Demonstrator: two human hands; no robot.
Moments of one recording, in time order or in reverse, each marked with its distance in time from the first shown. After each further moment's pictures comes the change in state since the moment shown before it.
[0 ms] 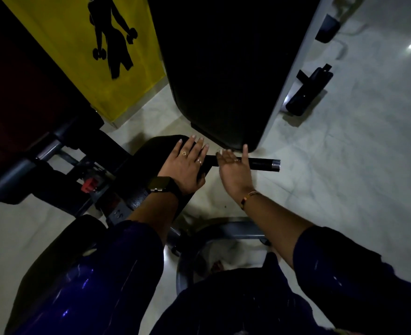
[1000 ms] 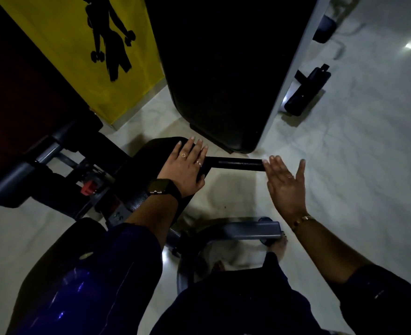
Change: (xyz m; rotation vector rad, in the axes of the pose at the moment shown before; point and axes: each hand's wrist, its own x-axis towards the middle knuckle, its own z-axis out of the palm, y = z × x) left_hand 0.001 0.000 0.001 0.024 -0.004 0.000; right_hand -0.080 0.100 0.008 -0.122 0.240 0.071
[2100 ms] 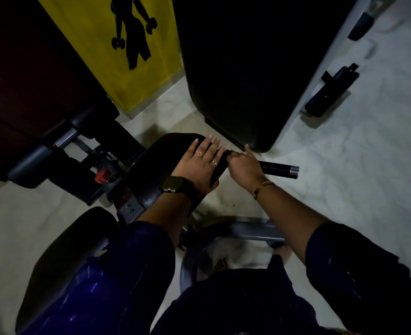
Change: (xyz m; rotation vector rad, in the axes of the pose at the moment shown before) left_hand 0.001 -0.002 -0.002 -0.027 -0.032 0.014; right_hand 0.113 -0.105 0.001 0.298 -0.431 -0.176
